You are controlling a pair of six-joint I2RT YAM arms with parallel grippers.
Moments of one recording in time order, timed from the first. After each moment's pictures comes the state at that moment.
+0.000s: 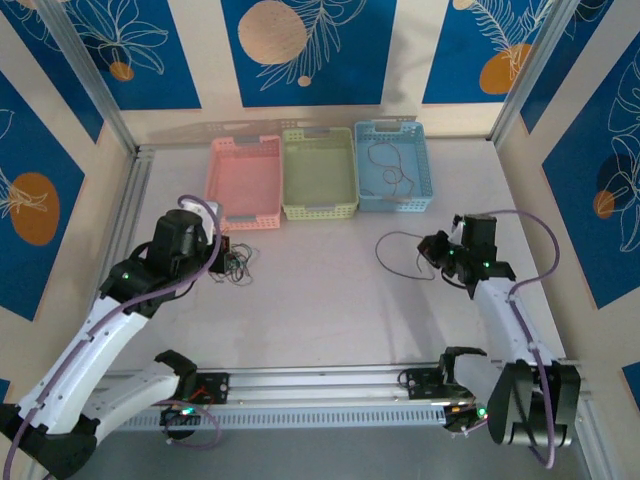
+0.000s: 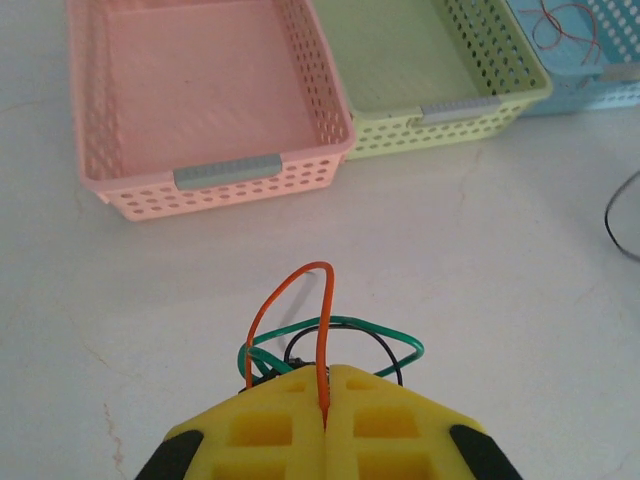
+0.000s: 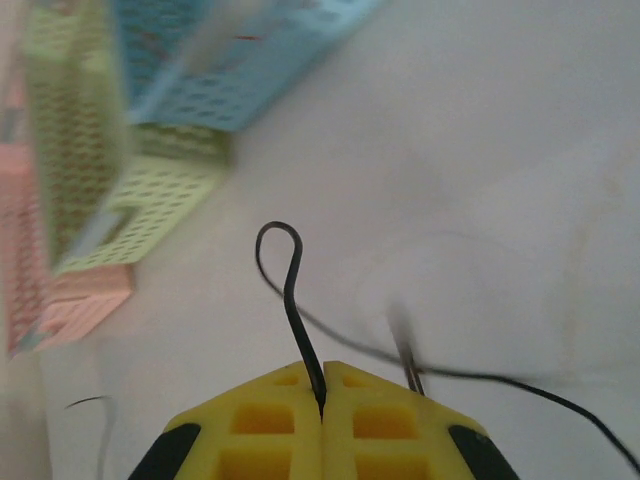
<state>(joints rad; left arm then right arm) -0.51 0.87 1.03 -0.86 -0.11 -0.28 -0.05 0.99 0.65 -0.42 -0.40 0.68</state>
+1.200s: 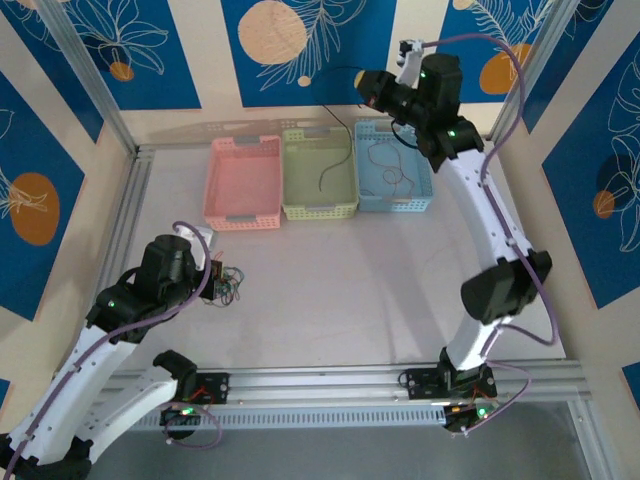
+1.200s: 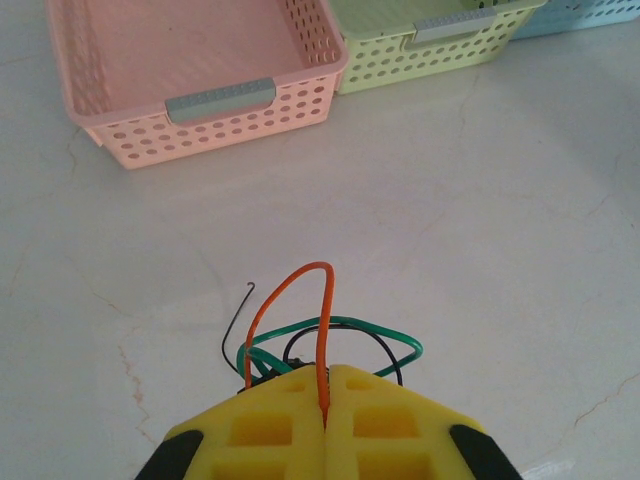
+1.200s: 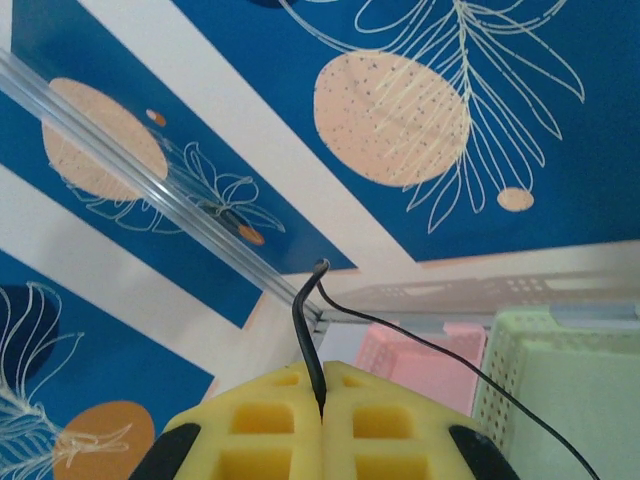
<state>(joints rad) -0.51 0.70 0.92 -0.94 -0.07 -0.21 0.29 1.78 2.01 -0.35 -0.40 0.67</state>
